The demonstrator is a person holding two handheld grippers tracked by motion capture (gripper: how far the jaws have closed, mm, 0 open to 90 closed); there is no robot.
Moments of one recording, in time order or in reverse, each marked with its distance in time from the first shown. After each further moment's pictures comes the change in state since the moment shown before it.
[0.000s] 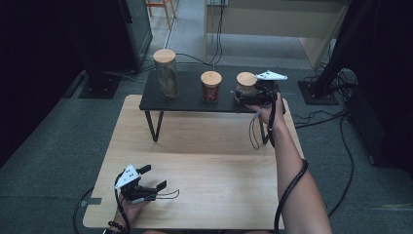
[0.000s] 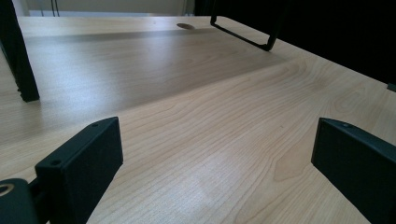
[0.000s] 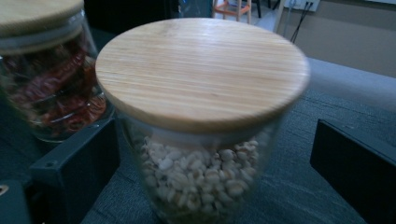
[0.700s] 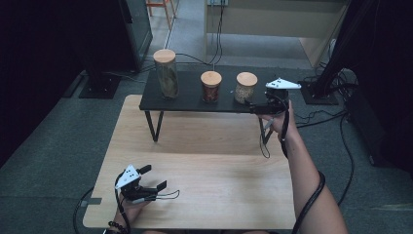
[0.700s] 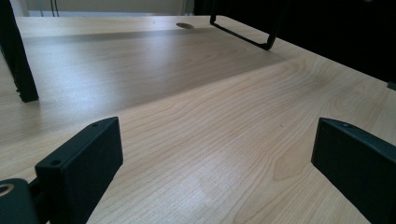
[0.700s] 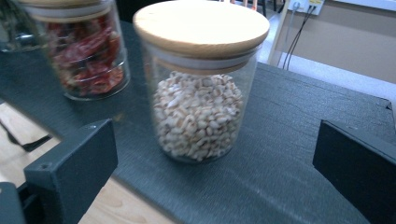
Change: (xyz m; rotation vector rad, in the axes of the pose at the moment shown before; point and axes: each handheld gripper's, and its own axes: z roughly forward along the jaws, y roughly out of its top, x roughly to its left) left arm -0.001 0.000 0.000 0.001 -0.002 0.004; right arm -0.005 -0.013 -0.043 0.006 0.020 -0.054
